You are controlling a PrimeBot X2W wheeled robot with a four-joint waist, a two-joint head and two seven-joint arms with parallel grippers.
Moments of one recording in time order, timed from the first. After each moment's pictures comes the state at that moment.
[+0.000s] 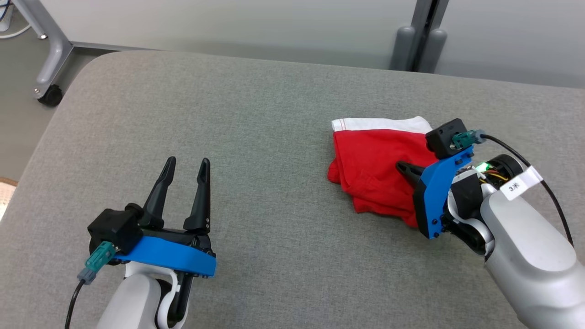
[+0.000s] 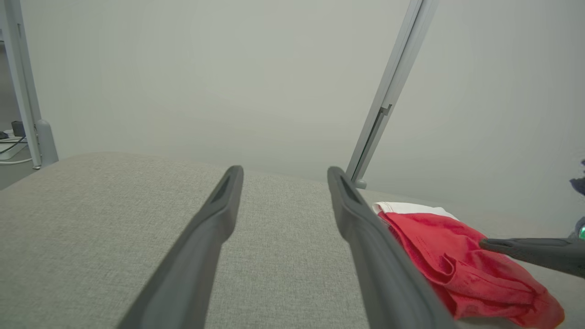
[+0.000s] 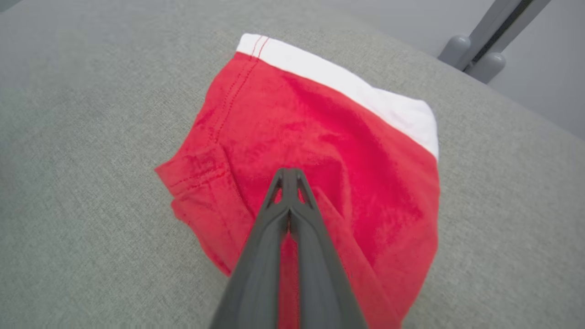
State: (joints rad) left arm -0.26 0.17 -0.28 0.27 -0.49 -0.13 -0.26; right arm -0.66 -0.33 0.53 0.51 0.49 0.13 0.38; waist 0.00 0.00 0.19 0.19
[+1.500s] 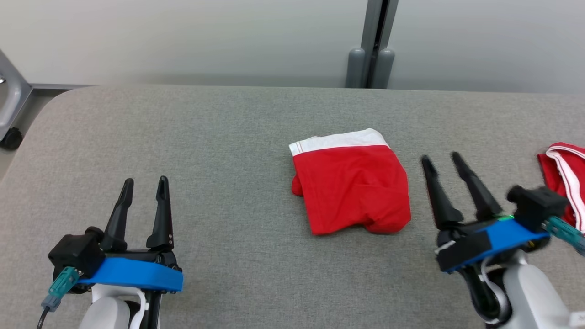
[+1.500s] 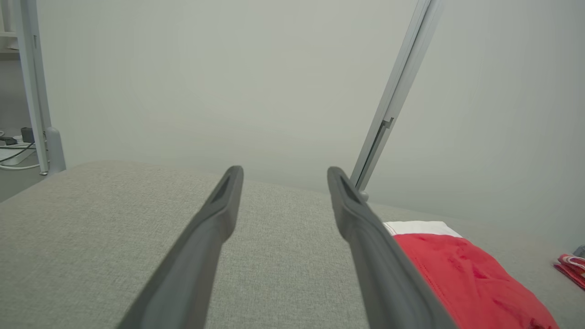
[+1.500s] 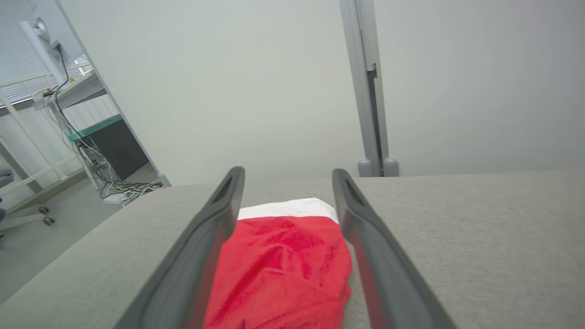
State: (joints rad) left arm -0.17 0.18 -0.15 0.25 -0.47 -0.13 -0.26; right arm -0.28 -0.14 0.15 0.19 0.45 0.13 -0.10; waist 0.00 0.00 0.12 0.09
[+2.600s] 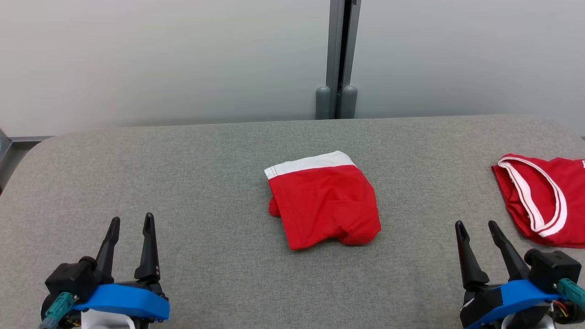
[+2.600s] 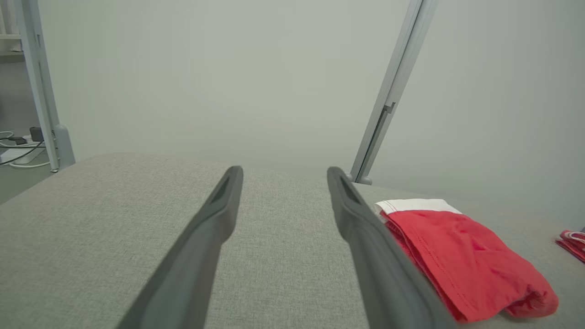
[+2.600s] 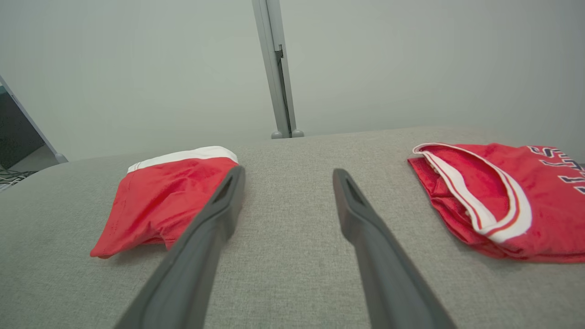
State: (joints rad) left arm -0.09 0.19 -0.09 0.34 -0.42 -0.13 -0.26; right arm -0.01 -0.06 -0.07 0.13 0.20 0.13 -0.07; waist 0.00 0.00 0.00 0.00
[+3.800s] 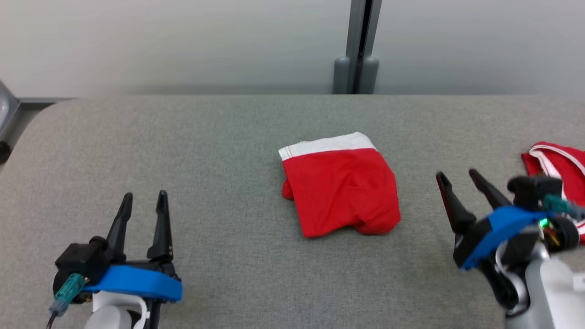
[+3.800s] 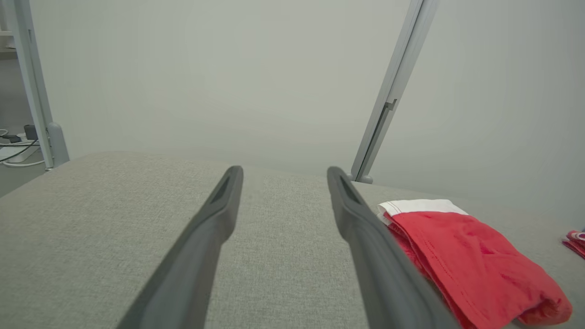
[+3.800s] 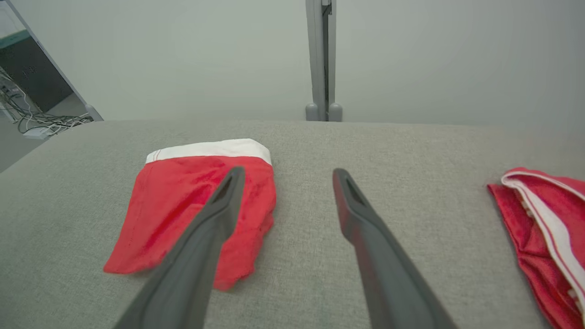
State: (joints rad) left arm -0.14 0.18 -0.12 0.30 -0.42 -0.13 -0.26; right arm -0.22 -0.11 -0.02 0.14 0.26 0.13 0.21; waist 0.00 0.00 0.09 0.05
